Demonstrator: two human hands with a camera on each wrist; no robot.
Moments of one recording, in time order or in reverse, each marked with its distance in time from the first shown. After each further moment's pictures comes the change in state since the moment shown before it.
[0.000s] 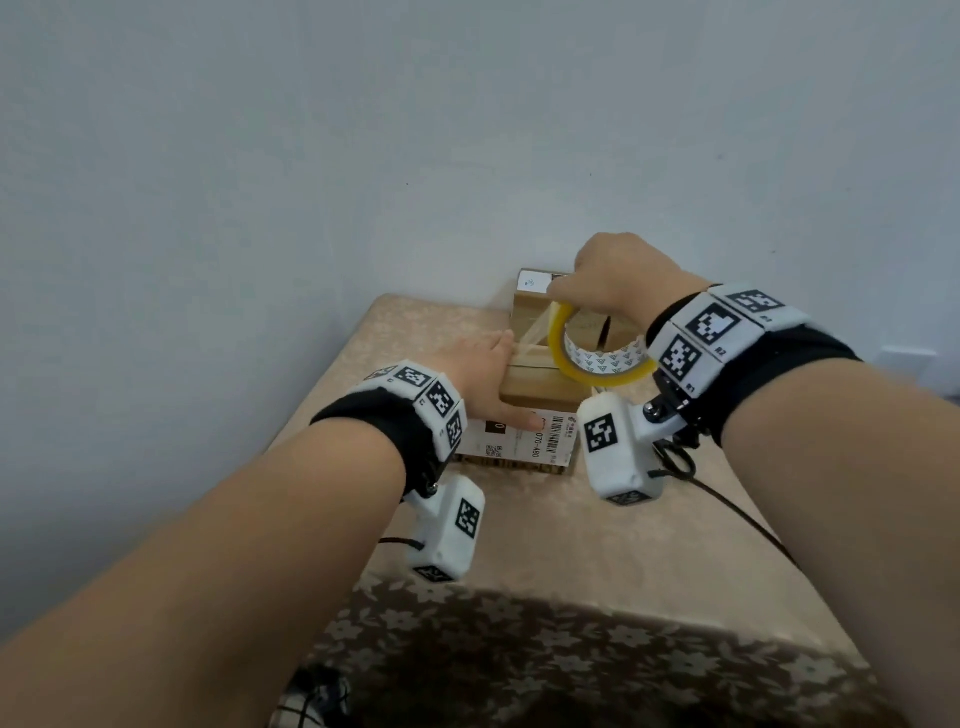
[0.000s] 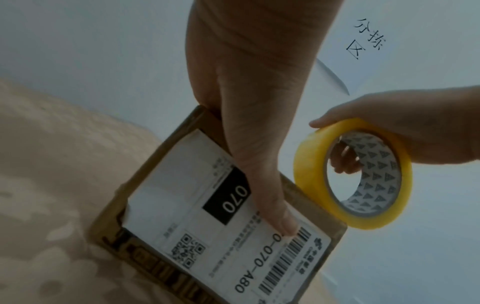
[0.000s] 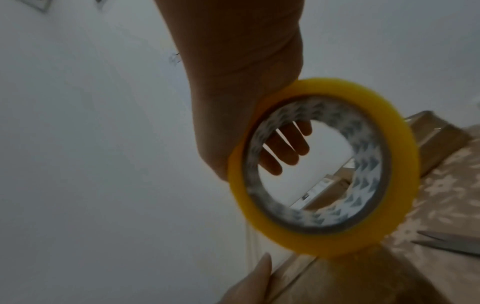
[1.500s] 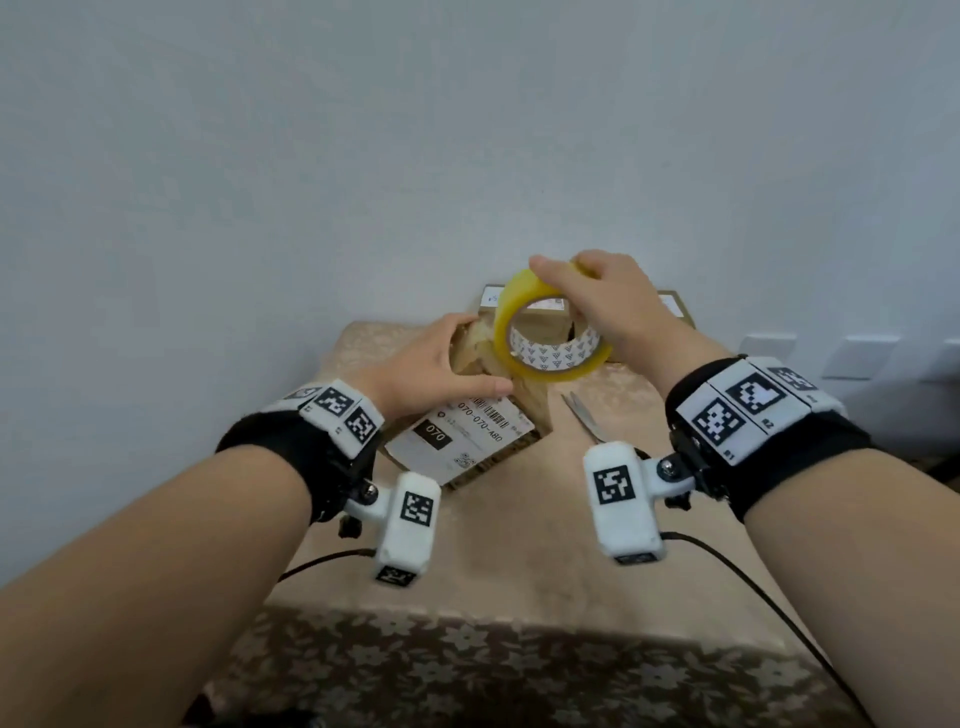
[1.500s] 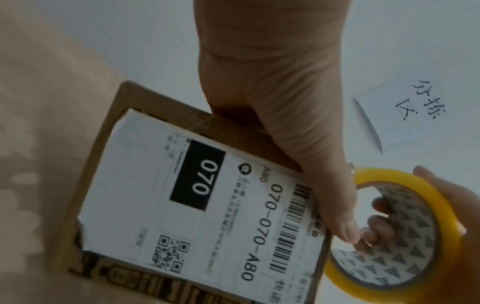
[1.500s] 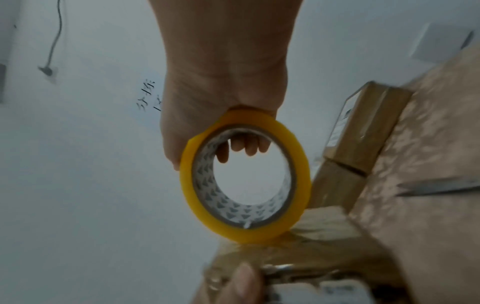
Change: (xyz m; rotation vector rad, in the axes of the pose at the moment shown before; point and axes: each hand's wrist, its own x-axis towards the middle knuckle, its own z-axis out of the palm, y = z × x) left_hand -0.013 0.004 -0.023 -0.804 0.173 0.017; right_hand -0.033 0.046 0.006 0.899 0.234 -0.060
